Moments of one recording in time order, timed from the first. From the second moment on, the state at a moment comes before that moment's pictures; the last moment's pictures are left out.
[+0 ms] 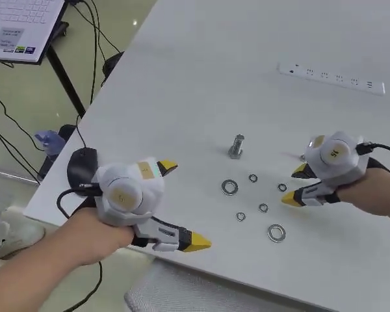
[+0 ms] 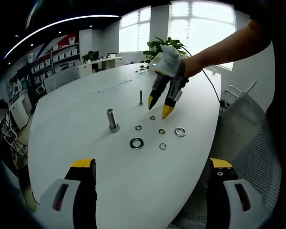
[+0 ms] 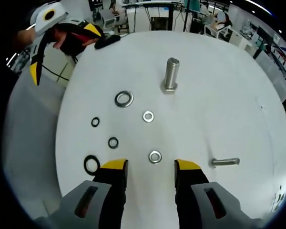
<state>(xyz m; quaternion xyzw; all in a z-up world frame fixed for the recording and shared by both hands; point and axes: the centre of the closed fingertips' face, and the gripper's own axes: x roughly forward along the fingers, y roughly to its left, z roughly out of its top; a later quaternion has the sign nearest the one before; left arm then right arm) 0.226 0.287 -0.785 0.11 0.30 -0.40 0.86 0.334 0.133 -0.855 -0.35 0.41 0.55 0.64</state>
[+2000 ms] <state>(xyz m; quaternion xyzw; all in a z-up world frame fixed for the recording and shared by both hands) 0.226 0.297 -0.784 0.11 0.30 -0.39 0.86 0.339 0.137 -0.870 -0.44 0.49 0.49 0.58</state>
